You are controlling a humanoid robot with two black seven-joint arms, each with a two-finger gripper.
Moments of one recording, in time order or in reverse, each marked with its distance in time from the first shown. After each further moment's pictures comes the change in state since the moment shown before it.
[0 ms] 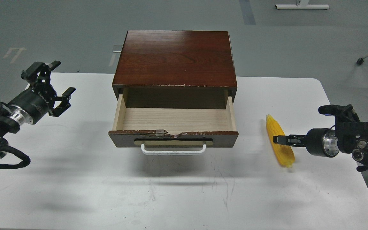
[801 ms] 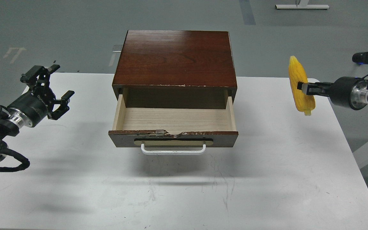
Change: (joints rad) left arm 0.015 -0.001 0.000 0.006 -0.001 0.003 -0.001; right arm 0.303 -0.141 -0.024 0.054 -0.003 -0.071 0.009
